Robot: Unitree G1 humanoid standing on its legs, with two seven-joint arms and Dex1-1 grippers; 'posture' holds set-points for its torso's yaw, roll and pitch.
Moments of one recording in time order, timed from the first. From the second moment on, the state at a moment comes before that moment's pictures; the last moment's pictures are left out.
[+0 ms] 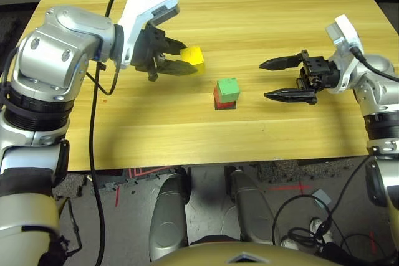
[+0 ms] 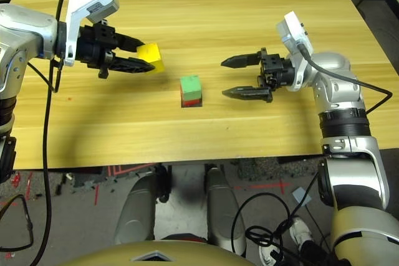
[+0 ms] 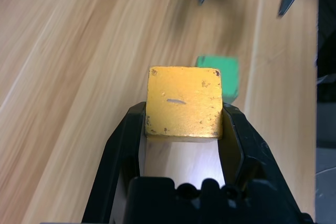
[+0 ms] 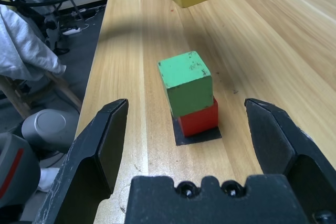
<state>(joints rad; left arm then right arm) -1.08 0.74 -0.26 -0.21 -0.33 1.06 -1.16 -0.76 -0.68 0.00 0.40 0.44 0.25 1.59</state>
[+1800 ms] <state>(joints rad) -1.06 0.66 -0.03 -0.17 -0.52 1.19 -1.01 -0.70 -0.71 -0.04 0.36 0.47 0.28 1.53</state>
